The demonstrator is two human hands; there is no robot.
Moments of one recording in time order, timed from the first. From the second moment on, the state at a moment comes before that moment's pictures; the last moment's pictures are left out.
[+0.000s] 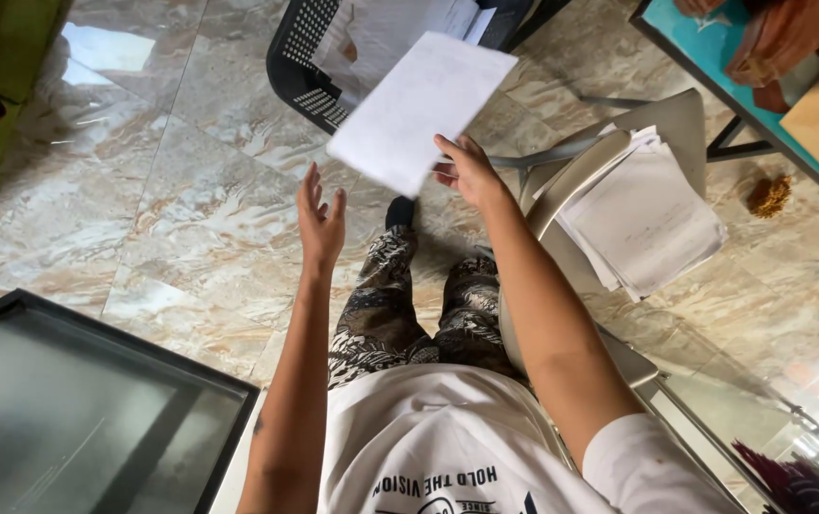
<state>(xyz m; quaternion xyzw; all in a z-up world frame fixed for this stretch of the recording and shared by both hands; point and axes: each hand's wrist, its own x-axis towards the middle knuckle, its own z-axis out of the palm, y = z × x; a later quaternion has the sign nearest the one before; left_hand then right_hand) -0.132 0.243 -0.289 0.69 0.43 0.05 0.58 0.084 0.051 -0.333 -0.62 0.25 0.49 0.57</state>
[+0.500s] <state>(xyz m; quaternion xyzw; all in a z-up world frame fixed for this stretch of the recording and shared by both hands) -0.058 0.113 -0.250 0.64 0.21 0.03 0.74 0.043 -0.080 -0.179 -0.47 0.11 0.53 0.70</state>
